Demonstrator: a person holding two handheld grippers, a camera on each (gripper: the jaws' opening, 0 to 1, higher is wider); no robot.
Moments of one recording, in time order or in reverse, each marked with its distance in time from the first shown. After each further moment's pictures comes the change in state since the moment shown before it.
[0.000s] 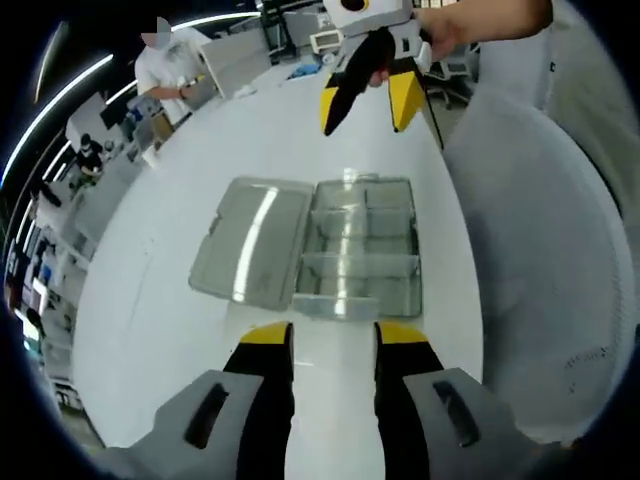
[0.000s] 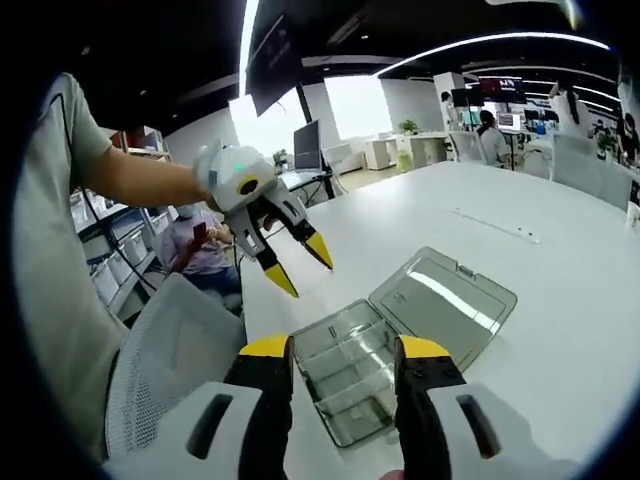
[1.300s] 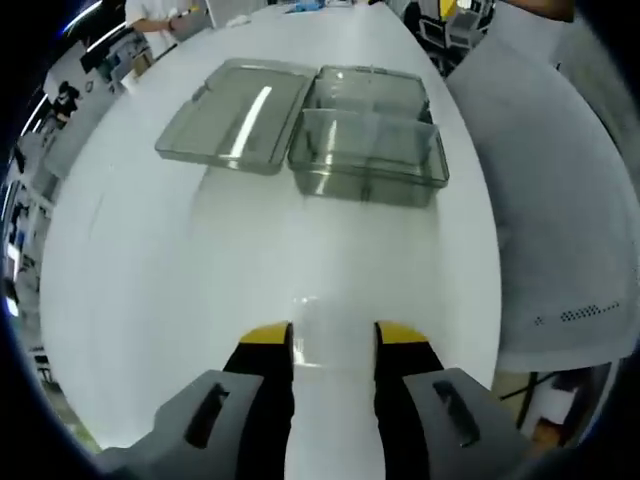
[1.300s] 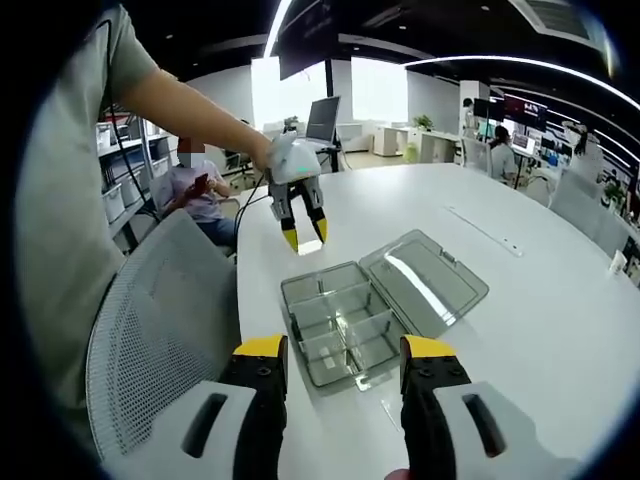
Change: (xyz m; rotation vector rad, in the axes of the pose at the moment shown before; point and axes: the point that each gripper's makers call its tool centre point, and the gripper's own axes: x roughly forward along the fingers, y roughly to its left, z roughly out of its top) left arm 0.014 0.003 -0.117 -0.096 0.244 -0.150; right arm -0.041 -0.003 -0.033 -0.223 0.118 -0.061
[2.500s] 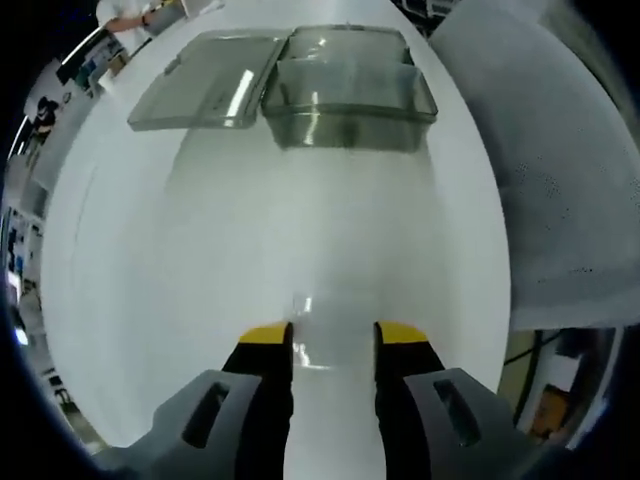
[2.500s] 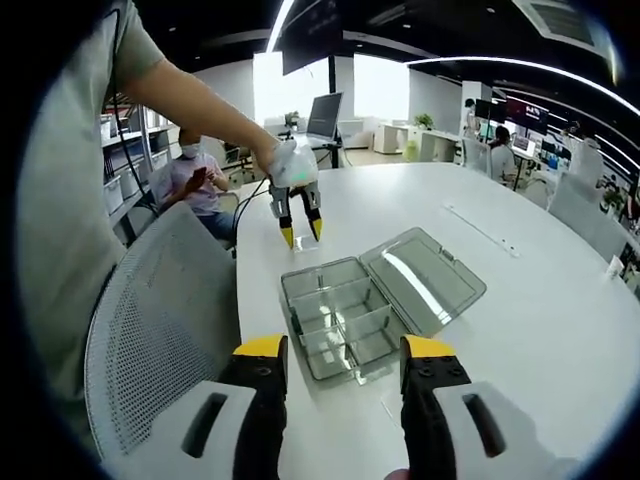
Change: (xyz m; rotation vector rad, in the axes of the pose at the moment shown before) left arm 0.011 -0.004 -0.034 0.098 0.142 -0.033; right arm -0.004 0.003 -0.004 -0.027 0.021 -0.014
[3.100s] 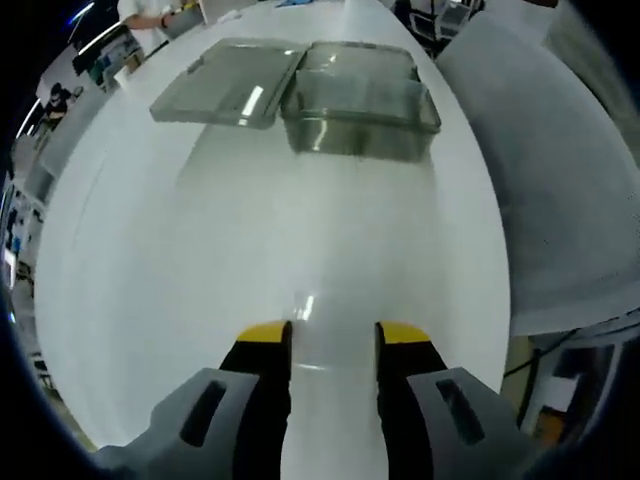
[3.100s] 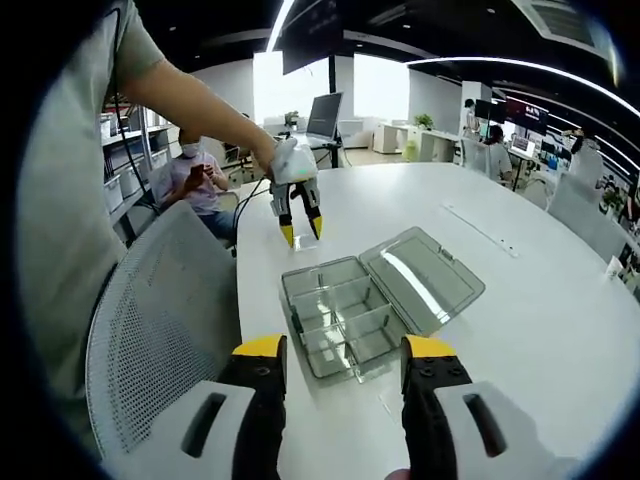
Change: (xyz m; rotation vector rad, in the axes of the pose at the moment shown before) left arm -0.003 0.004 -0.005 -0.074 -0.123 0.001; right arm -0.003 0.000 0.000 -0.005 0.001 -0.004
